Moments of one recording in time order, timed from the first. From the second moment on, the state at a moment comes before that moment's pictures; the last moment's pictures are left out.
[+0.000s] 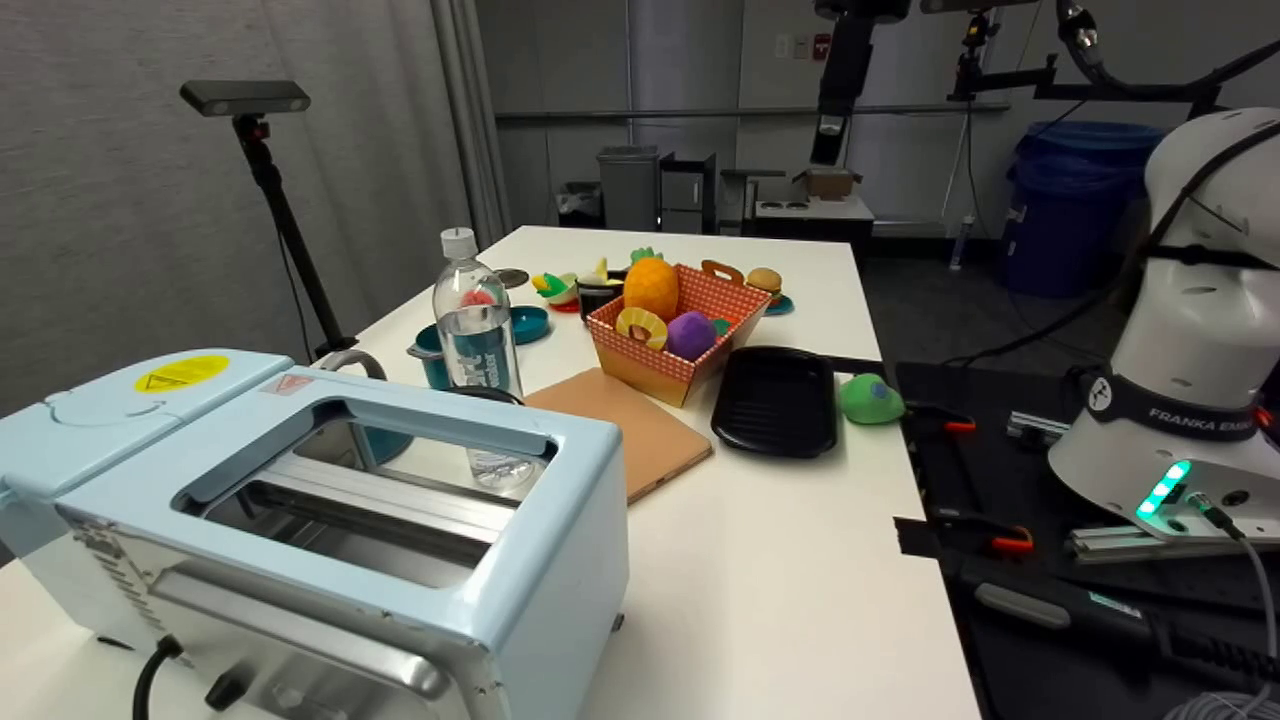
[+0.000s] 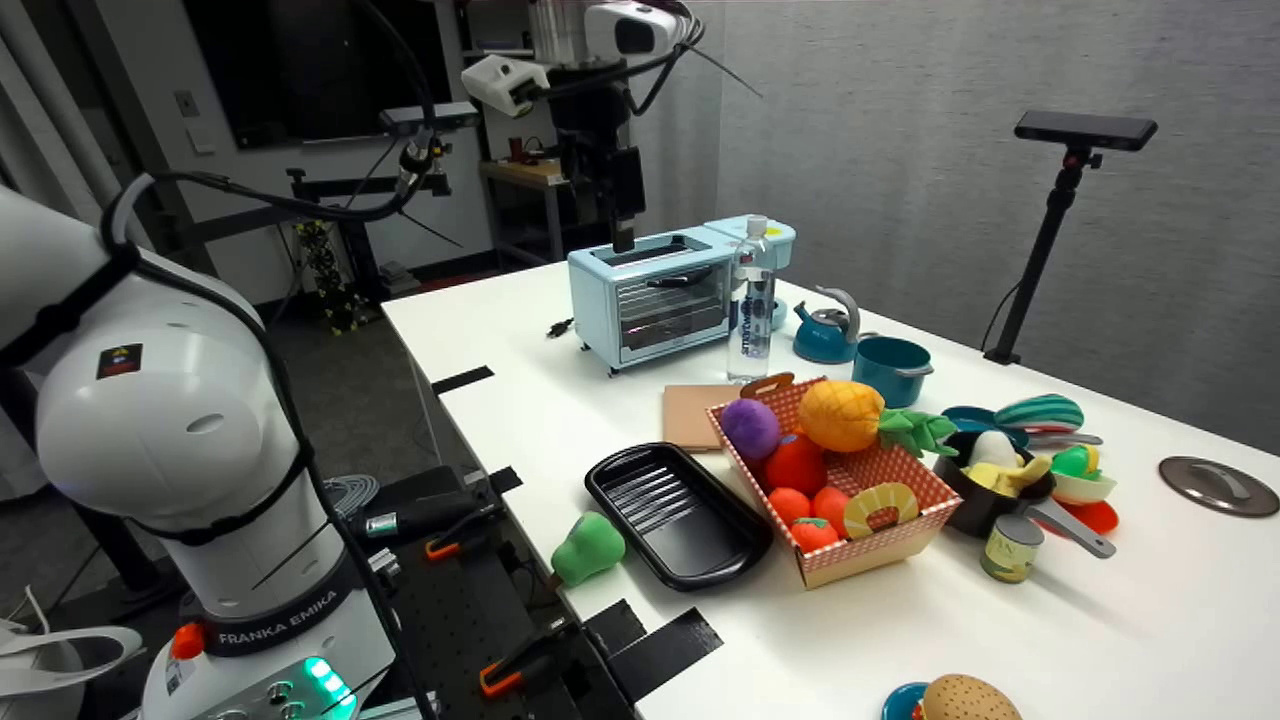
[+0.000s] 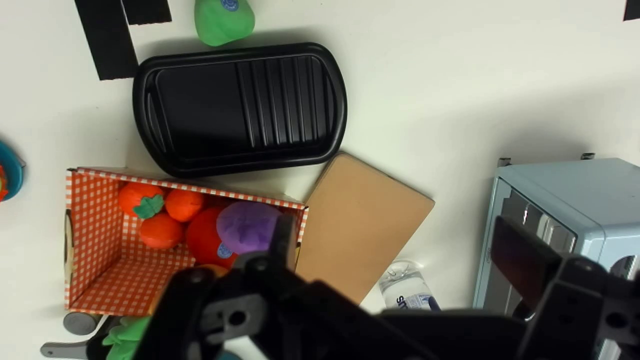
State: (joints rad) arm 0.02 -0.67 0.04 -2.50 0.11 1.96 0.11
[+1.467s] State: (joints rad) arm -0.02 -0.55 0.01 -2.50 0.12 2.10 0.12
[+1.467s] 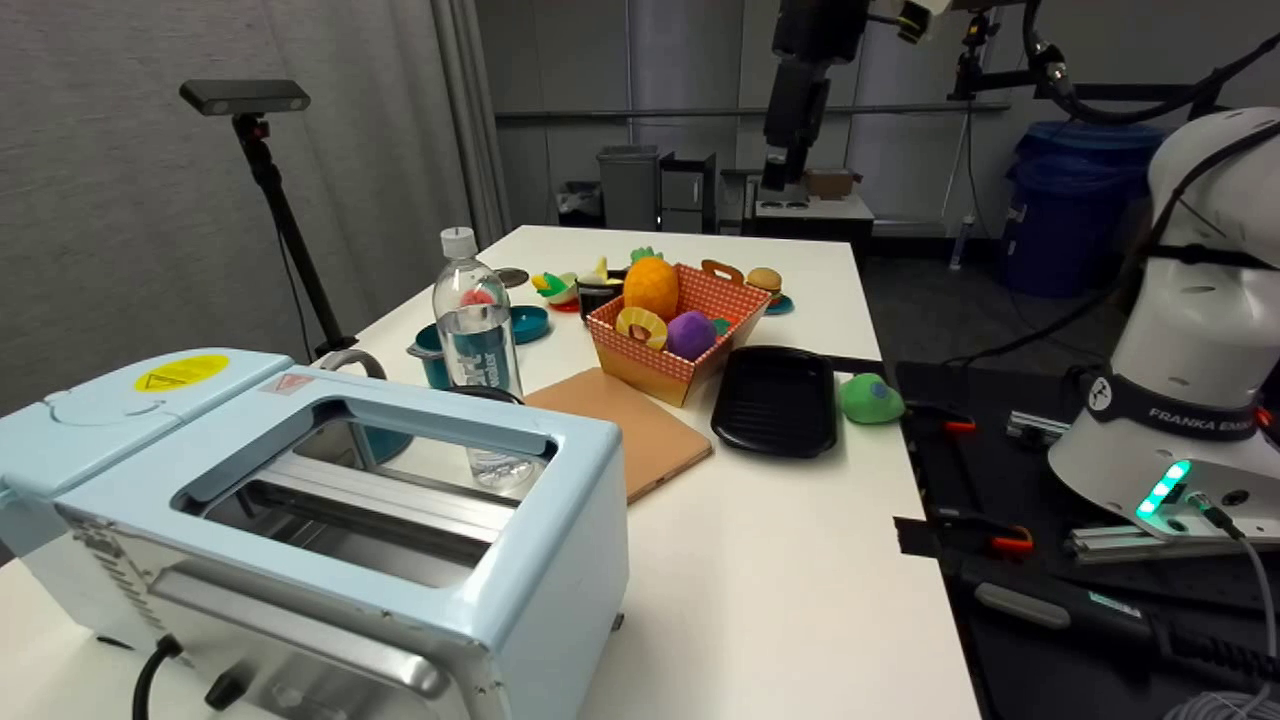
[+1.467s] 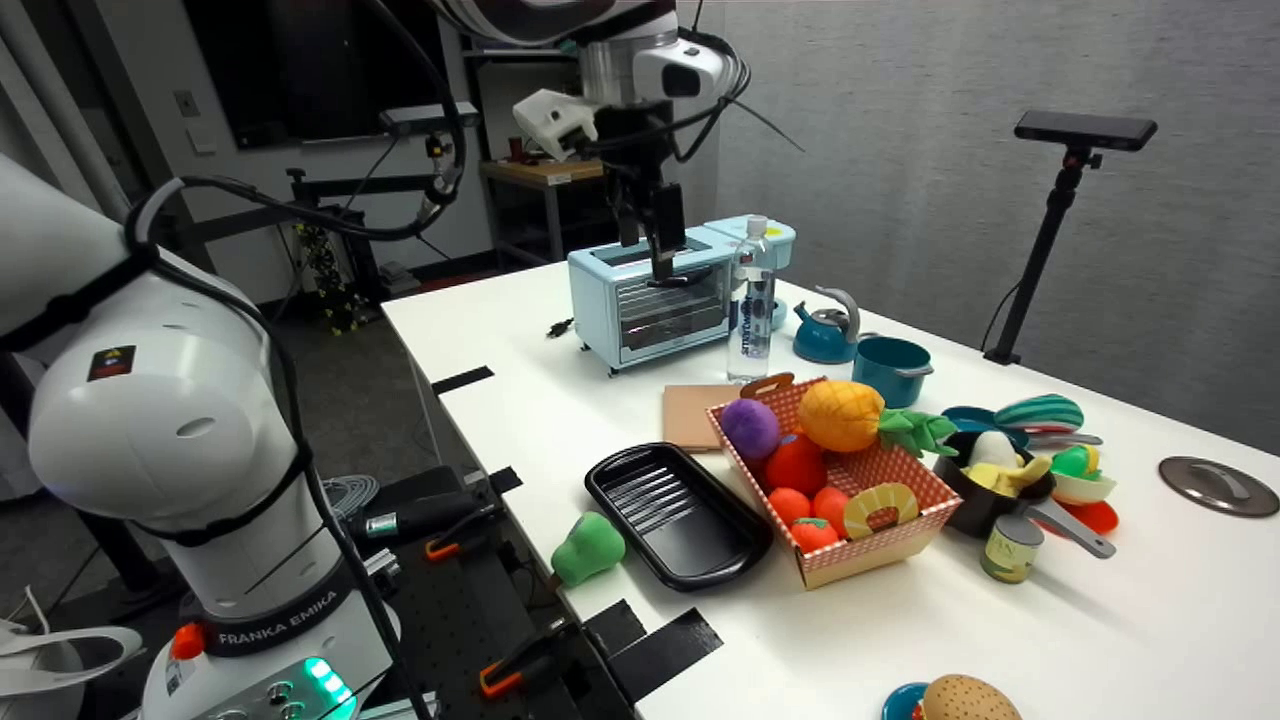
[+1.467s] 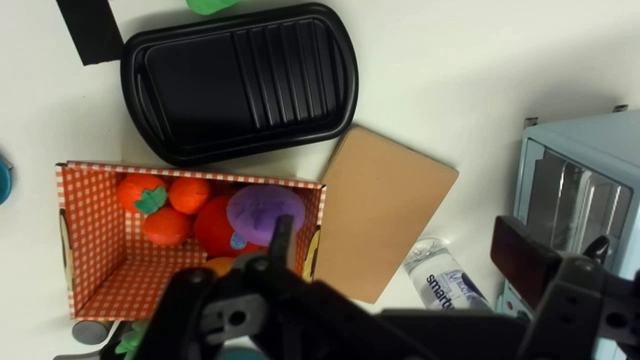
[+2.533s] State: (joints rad) arm -0.12 -0.34 -0.08 -2.43 0.11 2.31 0.12
